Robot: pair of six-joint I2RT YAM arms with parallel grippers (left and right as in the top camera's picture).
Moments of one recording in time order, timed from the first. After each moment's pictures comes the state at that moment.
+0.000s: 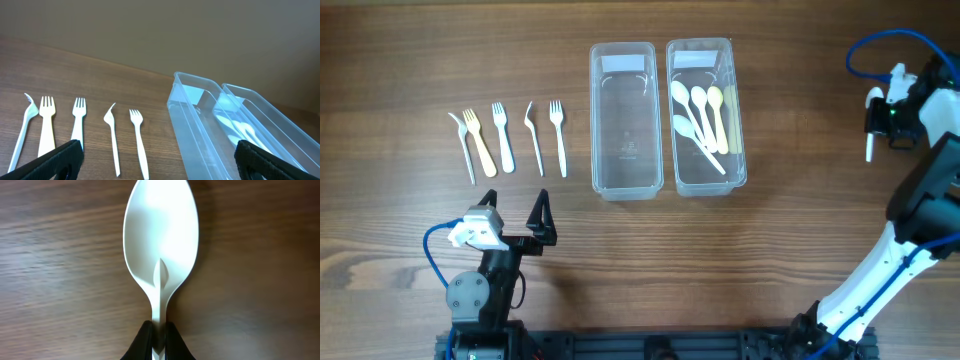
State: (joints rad) left arm 0.02 0.01 0.02 -0.07 0.15 -0.31; right arm -0.48 2.24 1.65 -0.69 -0.11 -0.28
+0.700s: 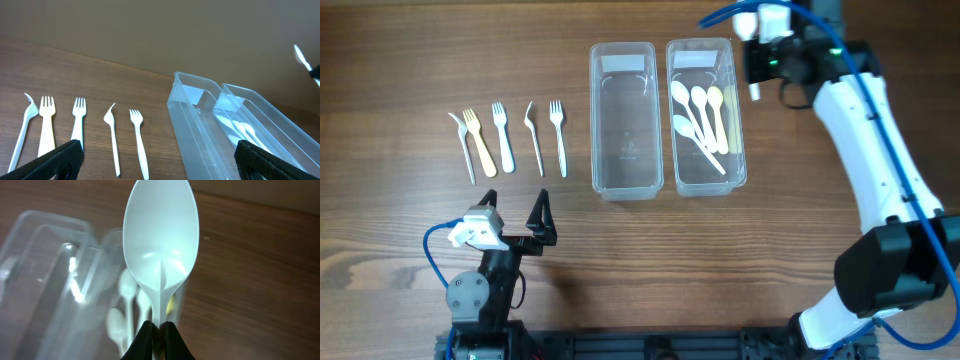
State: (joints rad) left arm 0.02 0.01 0.02 -0.07 0.15 -0.31; right arm 0.16 1.79 1.65 -0.73 -0.13 -0.08
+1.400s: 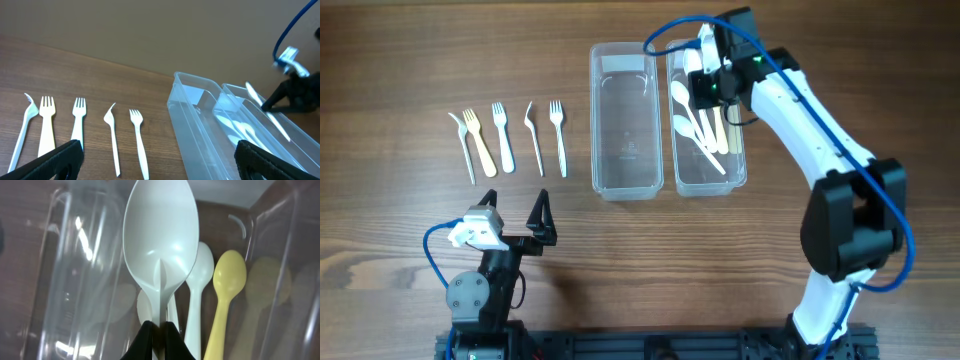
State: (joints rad) left arm 0.02 0.01 0.02 -0.07 0.15 -0.31; right arm 0.29 2.01 1.63 -0.73 -0.13 0.10
